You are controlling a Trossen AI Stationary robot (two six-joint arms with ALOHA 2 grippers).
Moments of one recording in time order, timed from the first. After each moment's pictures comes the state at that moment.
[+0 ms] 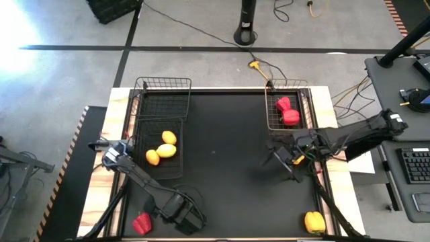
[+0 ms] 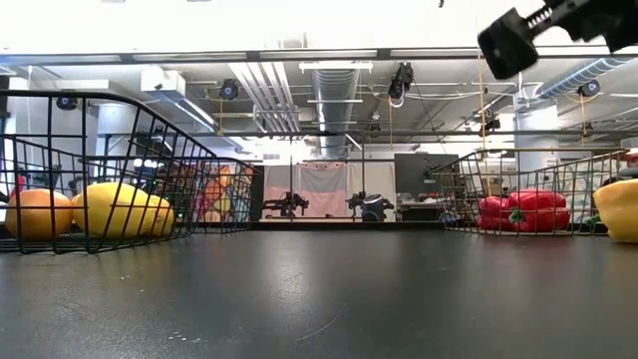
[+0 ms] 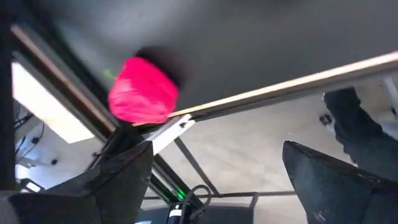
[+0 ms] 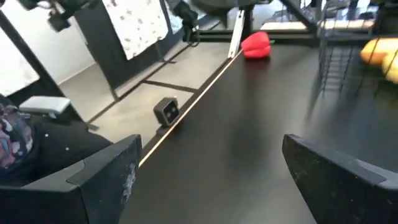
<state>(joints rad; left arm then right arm) -0.65 2.07 1.99 -1.57 0.43 -1.77 0.17 0.84 0.46 0.09 -0.47 0.09</state>
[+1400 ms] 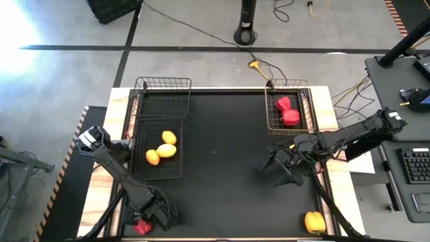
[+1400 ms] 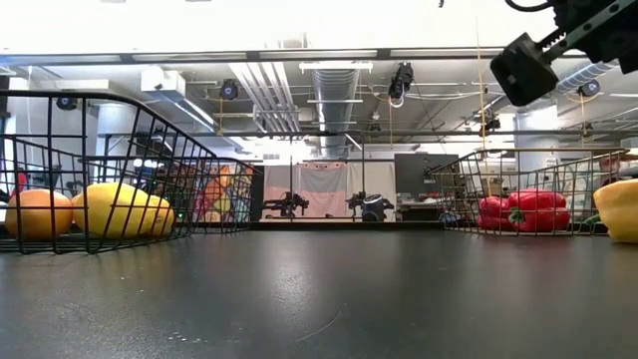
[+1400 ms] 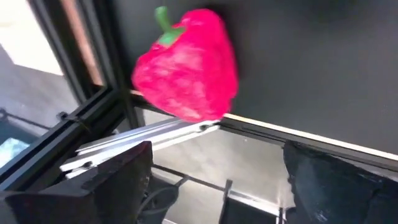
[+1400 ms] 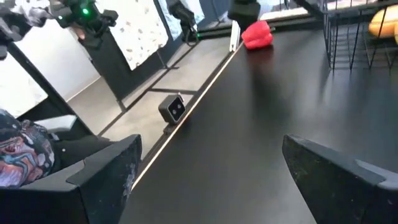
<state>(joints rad) -0.79 1.73 1.26 -0.98 0.52 -2.49 0.23 0.84 0.34 0.23 -0.42 0.23</state>
